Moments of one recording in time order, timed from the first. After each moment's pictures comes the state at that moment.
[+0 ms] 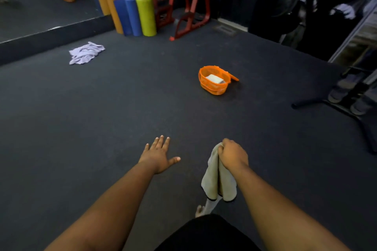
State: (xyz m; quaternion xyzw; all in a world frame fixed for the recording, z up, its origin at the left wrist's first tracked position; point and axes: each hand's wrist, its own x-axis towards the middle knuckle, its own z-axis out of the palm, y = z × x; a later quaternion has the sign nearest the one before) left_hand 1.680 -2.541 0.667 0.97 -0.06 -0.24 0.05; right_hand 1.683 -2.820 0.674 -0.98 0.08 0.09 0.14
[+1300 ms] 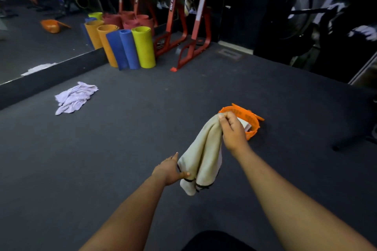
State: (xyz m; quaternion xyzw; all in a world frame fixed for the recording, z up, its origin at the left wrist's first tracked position) left_hand 2.309 -2.321 0.657 0.94 -0.05 -0.27 0.20; right_hand 2.320 -2.564 0.767 -0.79 0.02 -0.16 0.59
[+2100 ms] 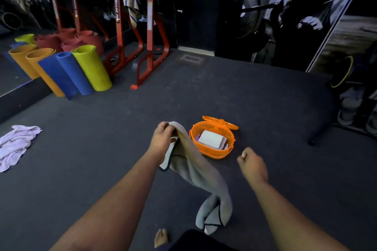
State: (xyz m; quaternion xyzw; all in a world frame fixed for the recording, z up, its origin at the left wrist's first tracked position) left_hand 2.625 -2.553 0.737 0.70 0.00 -0.16 0.70; right_hand 2.472 -2.818 0.664 -0.89 0.35 -0.06 0.30
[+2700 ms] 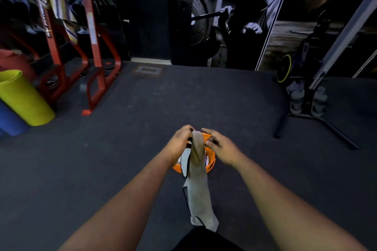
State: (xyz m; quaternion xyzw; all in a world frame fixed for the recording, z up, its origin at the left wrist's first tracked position) left_hand 2.778 -2.659 0.766 0.67 -0.25 -0.36 0.60; right_hand 2.653 -2.815 0.745 -0.86 0.18 -0.07 0.47
